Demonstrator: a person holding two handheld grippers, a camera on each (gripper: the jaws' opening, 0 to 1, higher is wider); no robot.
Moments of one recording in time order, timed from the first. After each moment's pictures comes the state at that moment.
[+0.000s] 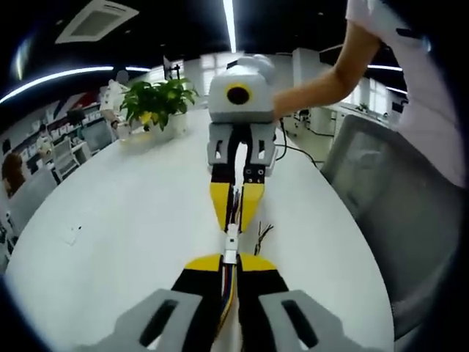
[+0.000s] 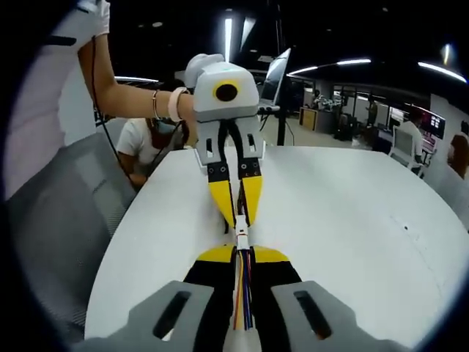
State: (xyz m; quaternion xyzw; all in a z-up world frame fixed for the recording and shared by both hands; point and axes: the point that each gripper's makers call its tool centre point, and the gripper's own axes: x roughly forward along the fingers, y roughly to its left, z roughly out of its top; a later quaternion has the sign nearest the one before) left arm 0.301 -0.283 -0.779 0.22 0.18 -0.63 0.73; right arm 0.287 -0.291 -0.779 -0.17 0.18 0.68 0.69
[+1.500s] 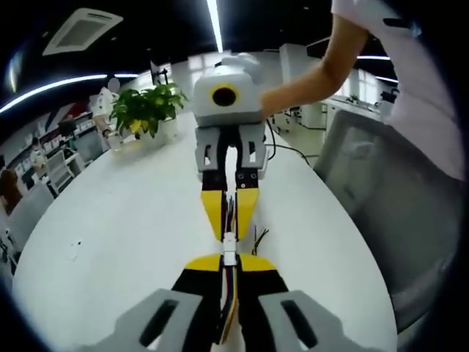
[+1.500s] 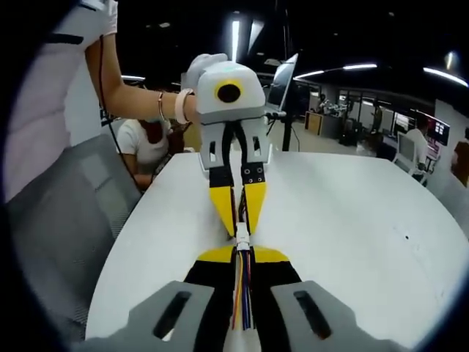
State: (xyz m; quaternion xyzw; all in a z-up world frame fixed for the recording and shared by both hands) left arm 0.297 -0.290 -0.767 0.24 0.16 -0.64 0.71; right arm 0.290 -0.289 -0.769 -0.18 0.16 0.69 0.69
